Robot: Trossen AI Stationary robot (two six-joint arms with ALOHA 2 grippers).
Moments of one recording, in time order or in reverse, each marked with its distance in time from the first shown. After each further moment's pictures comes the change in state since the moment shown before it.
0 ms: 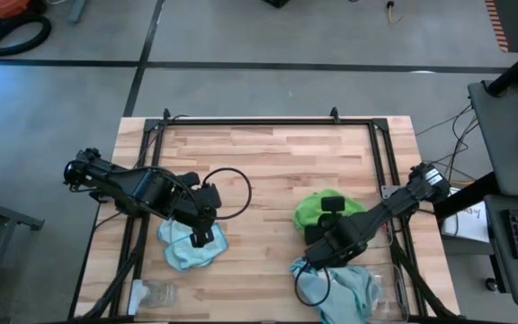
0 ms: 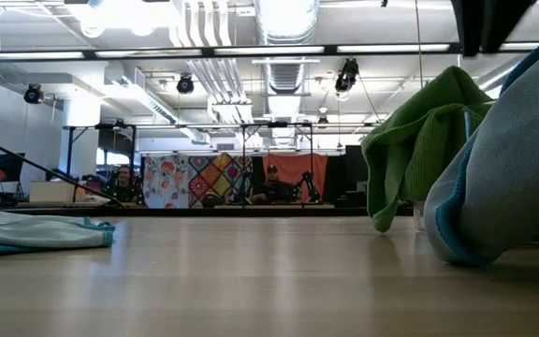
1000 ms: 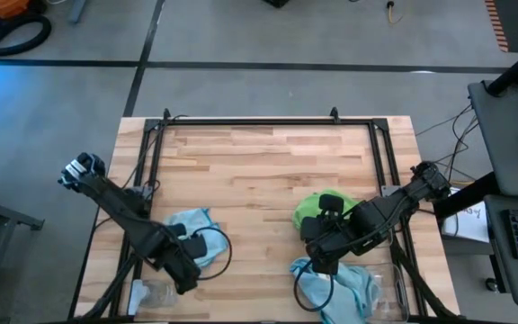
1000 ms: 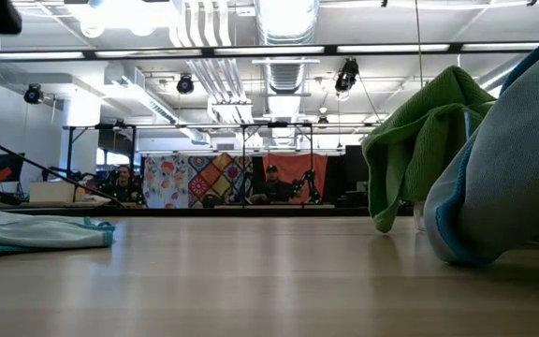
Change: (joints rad) left arm -0.317 0.000 -0.457 0.343 0.222 -0.391; right arm 0.002 -0.003 0.322 0.063 -0.017 0.134
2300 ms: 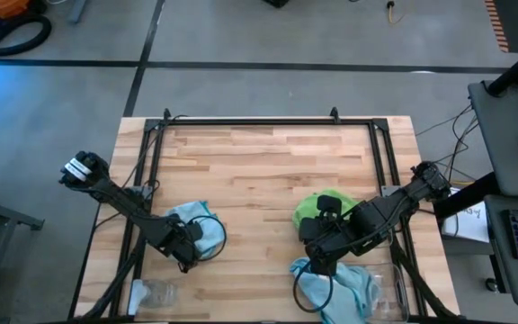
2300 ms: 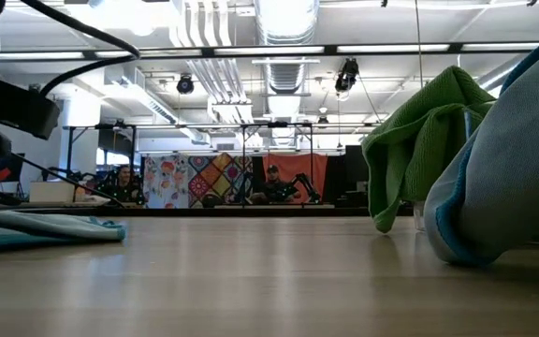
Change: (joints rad) left arm 0.077 -0.005 -0.511 0.325 -0.001 -0.053; right arm 0.000 0.000 -0.003 0.034 0.002 -0.011
